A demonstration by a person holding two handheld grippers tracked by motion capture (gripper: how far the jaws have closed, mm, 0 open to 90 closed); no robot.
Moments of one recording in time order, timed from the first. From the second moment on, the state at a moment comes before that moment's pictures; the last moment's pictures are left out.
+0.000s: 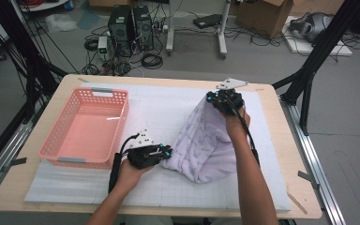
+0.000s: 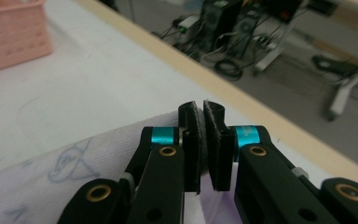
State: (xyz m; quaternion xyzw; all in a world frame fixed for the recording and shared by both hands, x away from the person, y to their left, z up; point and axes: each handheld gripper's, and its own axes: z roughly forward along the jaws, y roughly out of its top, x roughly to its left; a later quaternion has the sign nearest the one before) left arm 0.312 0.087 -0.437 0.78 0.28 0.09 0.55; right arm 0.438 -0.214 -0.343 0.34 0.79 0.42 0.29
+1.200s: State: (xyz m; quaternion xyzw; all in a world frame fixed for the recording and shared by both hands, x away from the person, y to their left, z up) left arm 0.312 0.088 -0.441 0.79 0.30 0.07 0.52; right arm 0.287 -0.291 -0.446 0.28 0.87 0.38 0.13
